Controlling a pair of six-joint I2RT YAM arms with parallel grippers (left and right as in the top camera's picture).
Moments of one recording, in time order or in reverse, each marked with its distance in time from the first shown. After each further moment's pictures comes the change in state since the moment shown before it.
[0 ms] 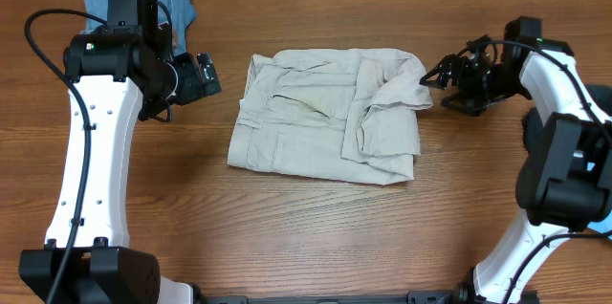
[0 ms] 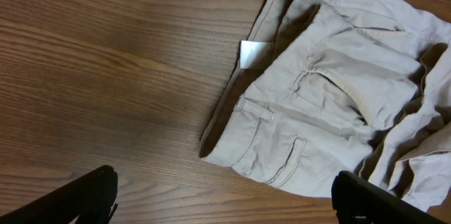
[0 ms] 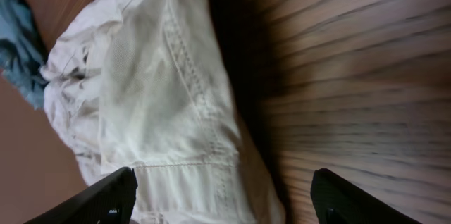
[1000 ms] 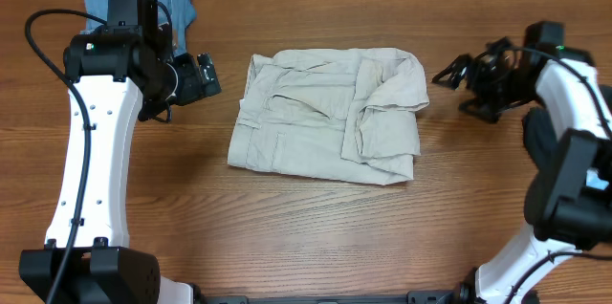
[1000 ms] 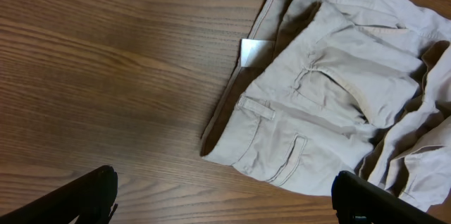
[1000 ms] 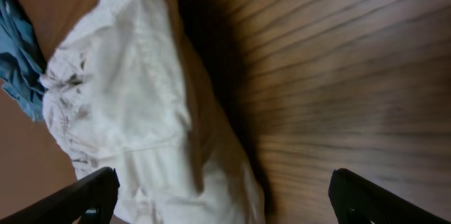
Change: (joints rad) left arm 0.000 0.000 0.000 -0.004 0.000 0.005; right arm -0.049 -0.097 -0.095 0.048 0.051 0.010
